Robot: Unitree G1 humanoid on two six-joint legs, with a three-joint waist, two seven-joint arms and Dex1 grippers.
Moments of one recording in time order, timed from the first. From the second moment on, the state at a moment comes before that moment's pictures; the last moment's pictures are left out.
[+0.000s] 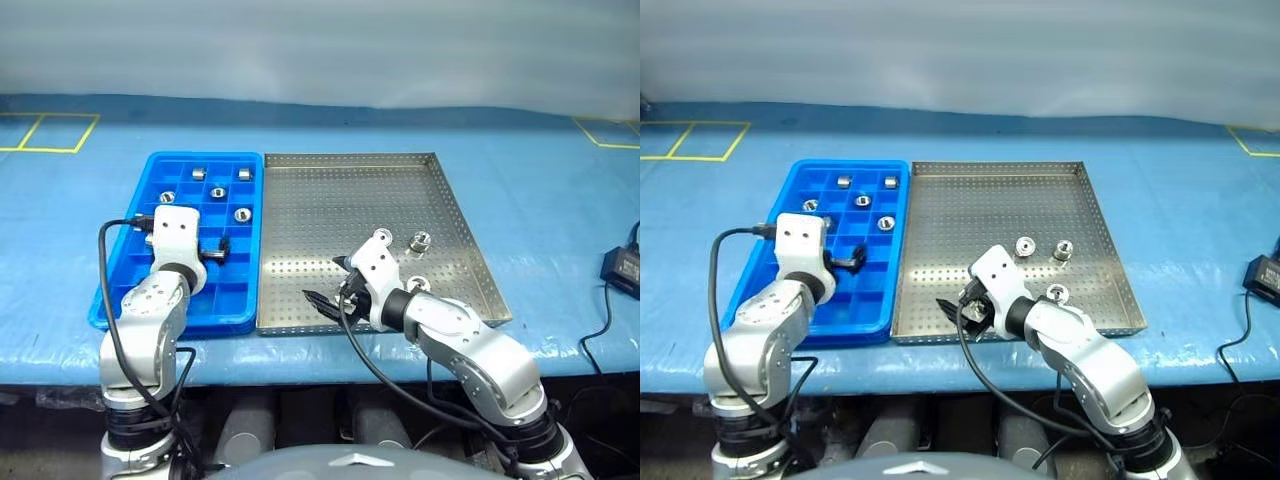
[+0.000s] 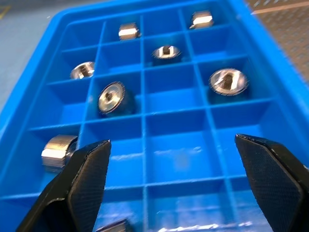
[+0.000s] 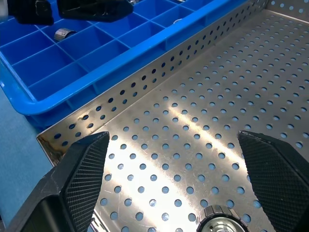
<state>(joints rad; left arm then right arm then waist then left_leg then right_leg) -0.18 0.16 0.15 -0.64 -0.09 1.12 -0.15 -0.13 -0.38 0.29 -0.67 0.36 0.92 0.36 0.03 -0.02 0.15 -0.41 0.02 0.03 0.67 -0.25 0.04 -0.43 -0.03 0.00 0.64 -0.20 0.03</state>
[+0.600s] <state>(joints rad) -0.30 0.26 -0.14 -0.44 -0.37 1.13 -0.48 0.07 -0.45 0.13 -0.80 0.37 0.97 0.31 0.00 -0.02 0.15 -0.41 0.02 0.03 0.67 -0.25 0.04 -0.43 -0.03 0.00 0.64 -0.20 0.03</state>
